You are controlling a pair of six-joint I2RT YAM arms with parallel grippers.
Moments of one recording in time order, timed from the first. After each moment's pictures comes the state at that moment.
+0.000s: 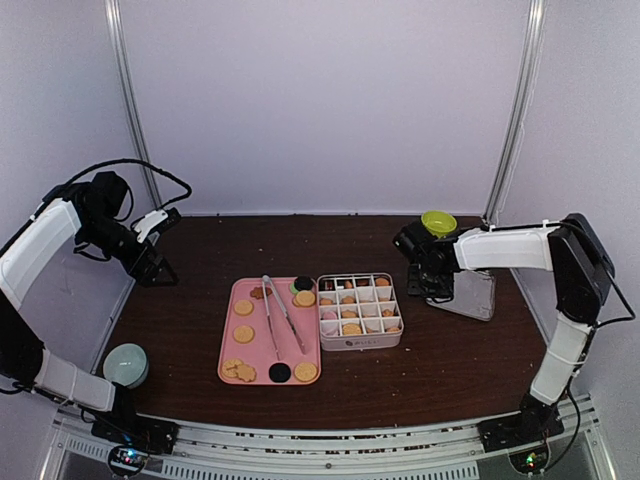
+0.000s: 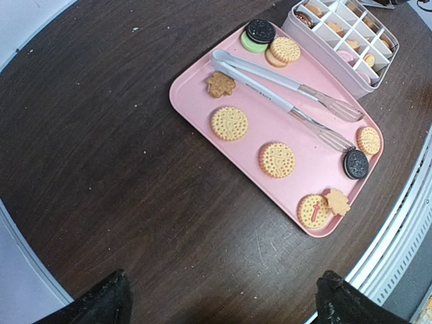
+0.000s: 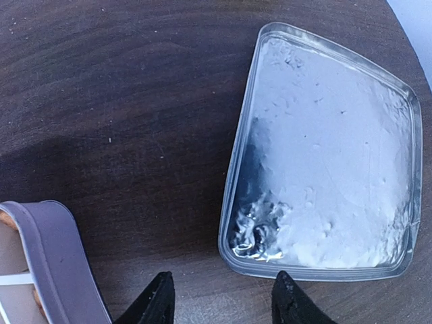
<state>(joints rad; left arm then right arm) -0.02 1.32 1.30 -1.20 0.45 0.66 0.60 1.80 1.19 -0.61 0.48 0.71</state>
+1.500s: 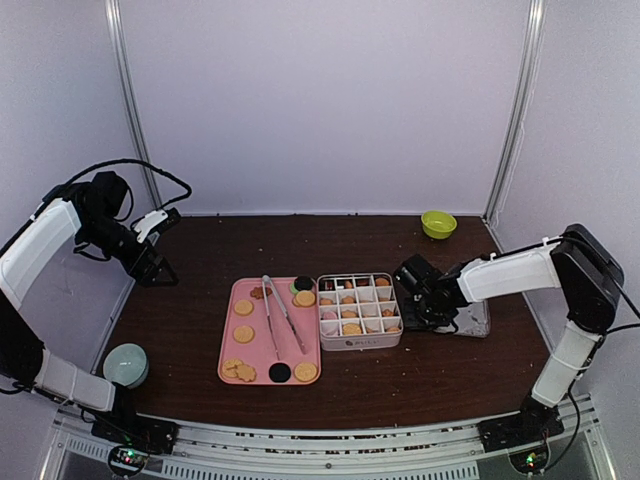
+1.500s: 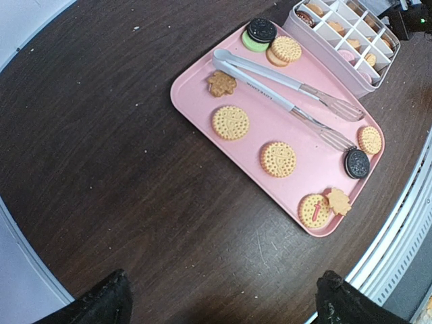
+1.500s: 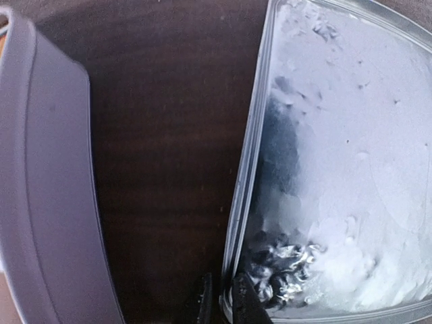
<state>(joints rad) -0.02 1.32 1.30 -1.20 0.44 0.66 0.68 1.73 0.93 -0.40 0.34 0.72</state>
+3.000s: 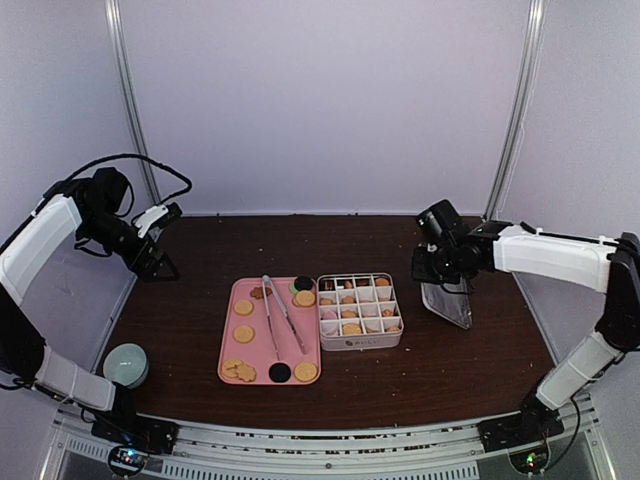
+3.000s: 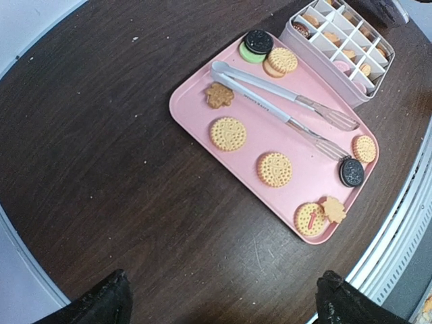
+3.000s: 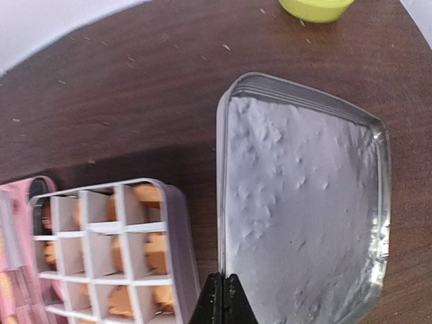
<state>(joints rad) -0.02 1.34 1.34 -1.20 0.46 0.65 0.62 1.54 1.11 -0.52 0.32 0.68</state>
